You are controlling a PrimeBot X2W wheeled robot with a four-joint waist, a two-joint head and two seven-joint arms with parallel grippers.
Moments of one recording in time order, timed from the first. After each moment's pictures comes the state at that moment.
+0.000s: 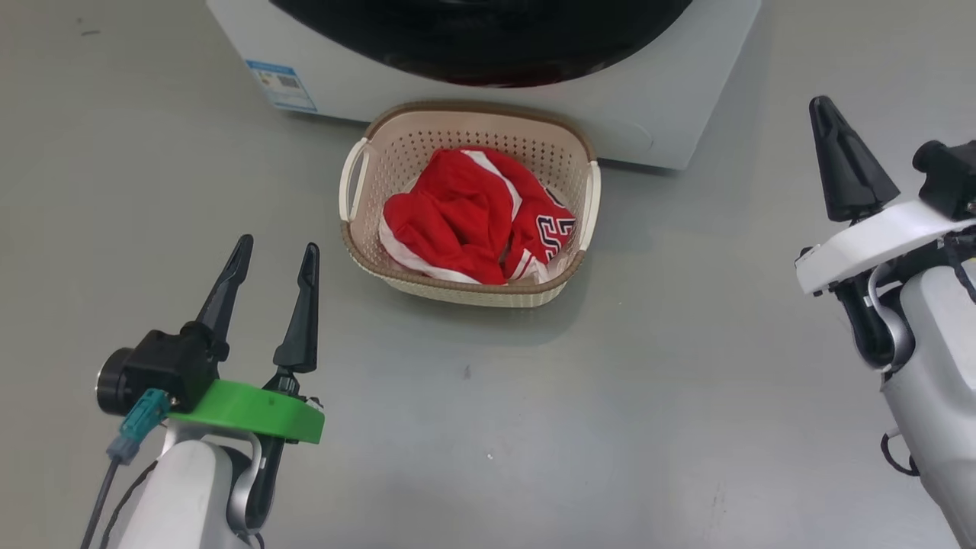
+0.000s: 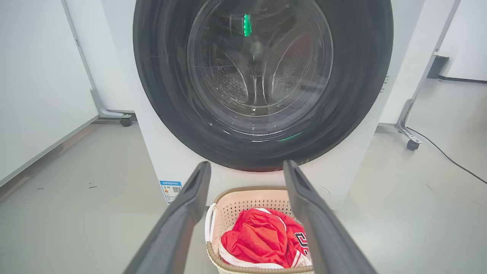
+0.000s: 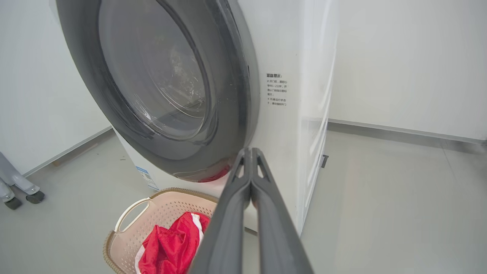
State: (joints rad) left arm -0.27 0.06 -0.20 0.19 -0.36 -0.09 -0.26; right arm -0.59 -0.36 0.38 0.46 0.59 0.11 -0.24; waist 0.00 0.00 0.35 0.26
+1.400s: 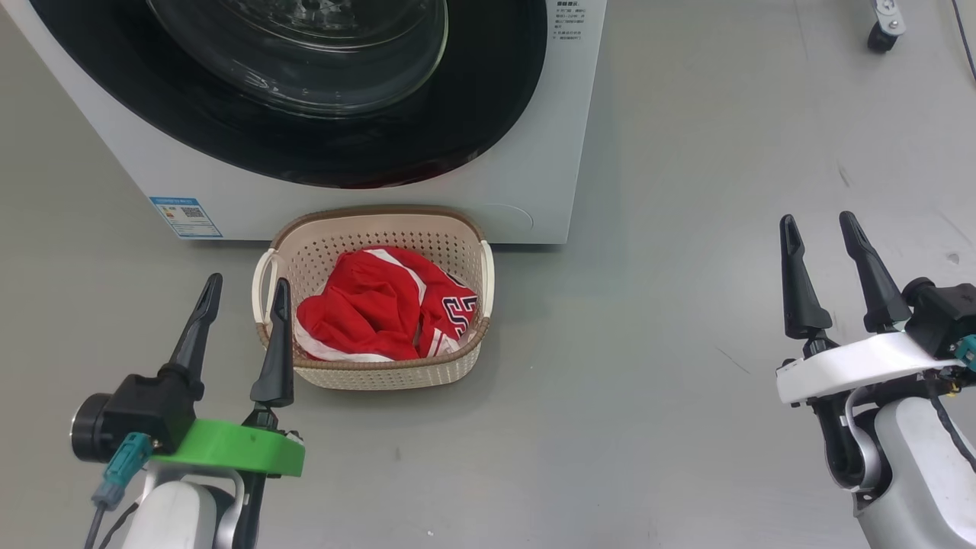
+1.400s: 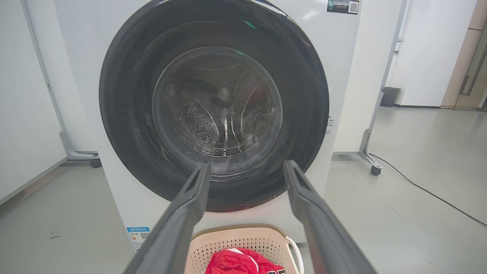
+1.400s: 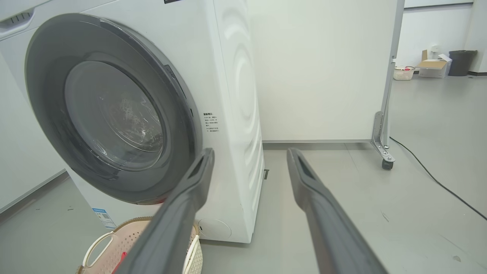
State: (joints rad) left arm -0.15 0.06 -0.13 0.12 -0.31 -0.09 -0.26; right arm -0.21 -0.27 0.25 0.16 0.55 0.05 -0.25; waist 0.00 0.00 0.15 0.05
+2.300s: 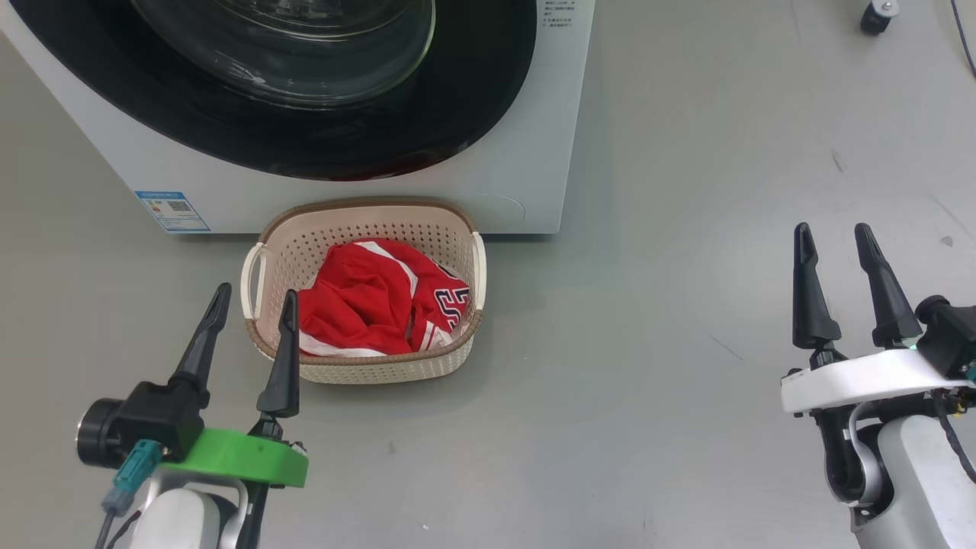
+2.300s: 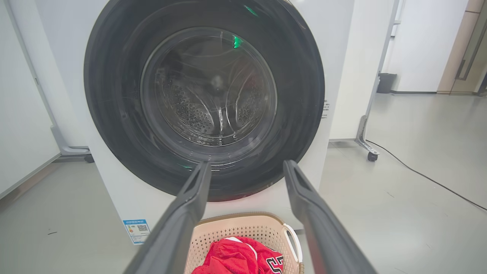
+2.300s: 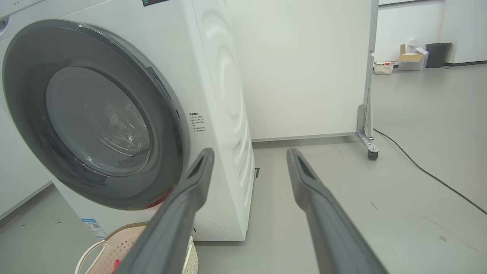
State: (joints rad) left arm -0.13 0.05 -0.12 0.13 -0.28 -0.08 -0.26; right arm -0.15 -0.23 0.20 0.10 0.52 0.03 -0.25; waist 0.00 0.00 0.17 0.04
